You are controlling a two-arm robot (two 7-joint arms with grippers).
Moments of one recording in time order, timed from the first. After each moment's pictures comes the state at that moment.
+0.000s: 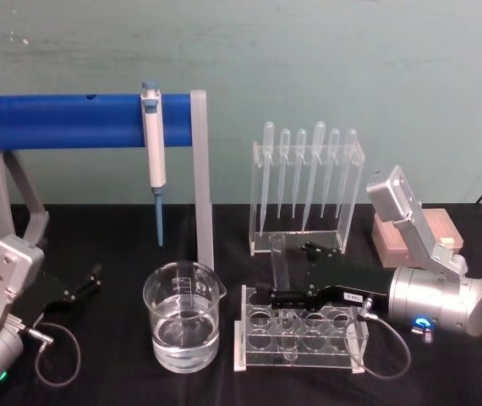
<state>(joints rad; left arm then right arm) -0.20 0.60 0.45 -1.41 -0.25 -0.12 0.03 0.51 0.55 -0.59 -1.37 0.54 0.17 0.69</state>
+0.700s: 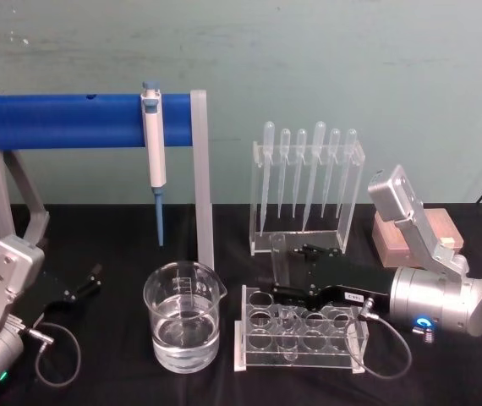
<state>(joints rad) -0.20 0.60 0.45 -1.41 -0.25 -0.12 0.03 0.51 0.55 -0.59 -1.37 0.54 0.17 0.69</state>
